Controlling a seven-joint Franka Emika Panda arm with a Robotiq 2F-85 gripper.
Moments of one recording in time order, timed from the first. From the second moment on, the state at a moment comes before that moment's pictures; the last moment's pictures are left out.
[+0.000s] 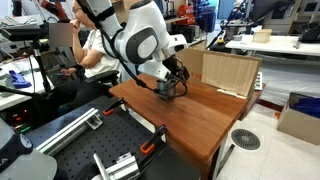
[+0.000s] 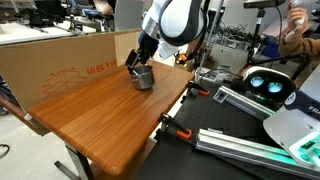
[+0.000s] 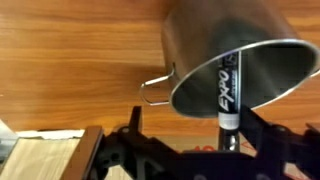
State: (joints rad) arm -0.07 0.42 0.05 -2.47 -0.06 3.33 -0.04
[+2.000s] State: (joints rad) arm -0.71 0.27 0.57 -2.65 -0.26 3.38 0.02
